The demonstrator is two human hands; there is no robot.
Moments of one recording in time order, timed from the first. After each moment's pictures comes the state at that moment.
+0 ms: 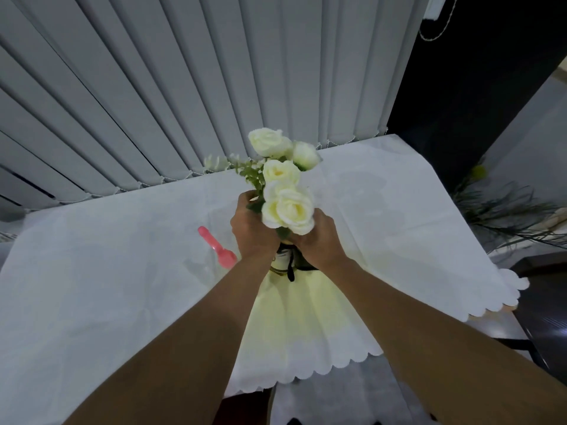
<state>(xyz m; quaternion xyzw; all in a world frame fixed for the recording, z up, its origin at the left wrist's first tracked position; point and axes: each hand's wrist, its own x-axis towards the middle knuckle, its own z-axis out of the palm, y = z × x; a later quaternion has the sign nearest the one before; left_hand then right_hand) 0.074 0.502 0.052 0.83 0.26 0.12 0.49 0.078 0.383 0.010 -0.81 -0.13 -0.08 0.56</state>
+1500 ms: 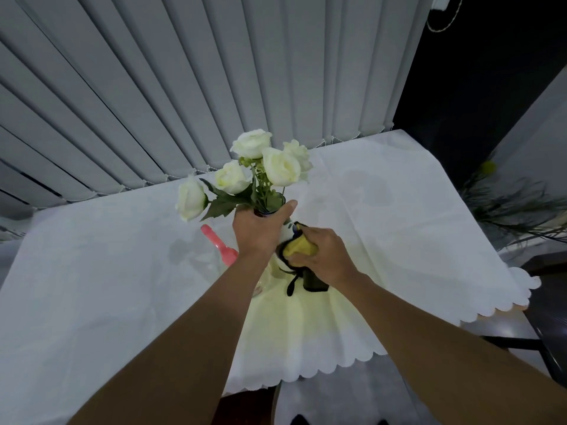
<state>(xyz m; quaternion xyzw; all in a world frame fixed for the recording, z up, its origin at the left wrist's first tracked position) 0.076 0.505 0.053 0.78 0.28 0.09 0.55 0.068 0.366 -0.031 -0.87 -0.14 0.03 0.48</state>
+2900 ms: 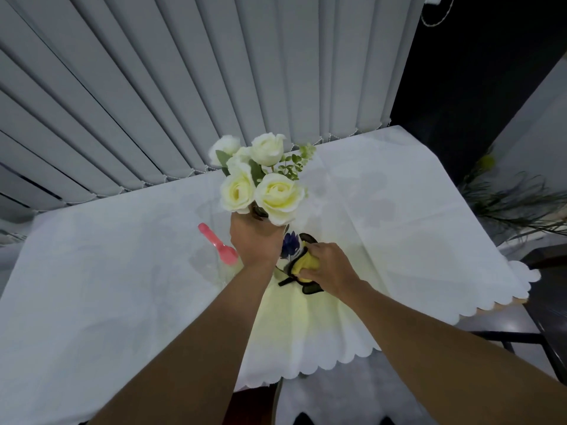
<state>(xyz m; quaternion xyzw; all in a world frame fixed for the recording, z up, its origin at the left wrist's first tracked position) 0.060 0.497 0.045 0.83 0.25 0.17 0.46 0.056 0.358 -0.069 -0.91 -0.11 0.11 0.39</state>
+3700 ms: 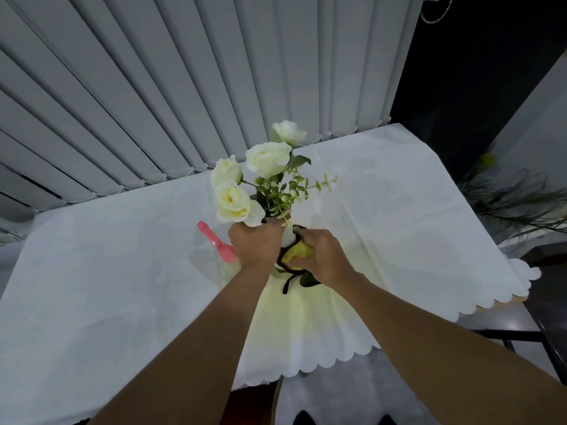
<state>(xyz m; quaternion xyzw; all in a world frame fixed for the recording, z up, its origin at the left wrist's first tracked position) 0.051 0.493 0.048 0.76 0.29 0.15 0.56 0.063 0.368 -0.049 -0.88 -0.15 0.07 0.44</state>
